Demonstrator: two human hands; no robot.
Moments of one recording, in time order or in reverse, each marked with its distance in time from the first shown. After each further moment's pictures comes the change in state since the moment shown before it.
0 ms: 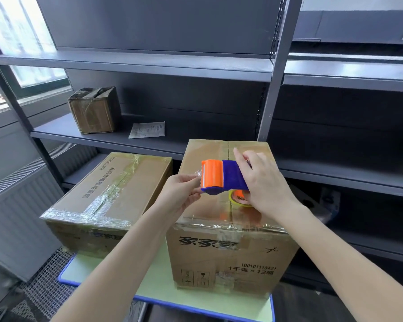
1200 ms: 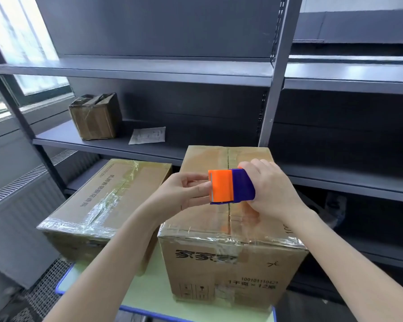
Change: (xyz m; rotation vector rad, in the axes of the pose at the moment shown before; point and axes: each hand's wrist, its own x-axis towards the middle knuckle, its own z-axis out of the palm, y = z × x) left_hand 0.009 0.020 -0.007 0.181 -0.406 0.131; right_hand 0.012 0.030 0.016 0.190 0.195 -0.068
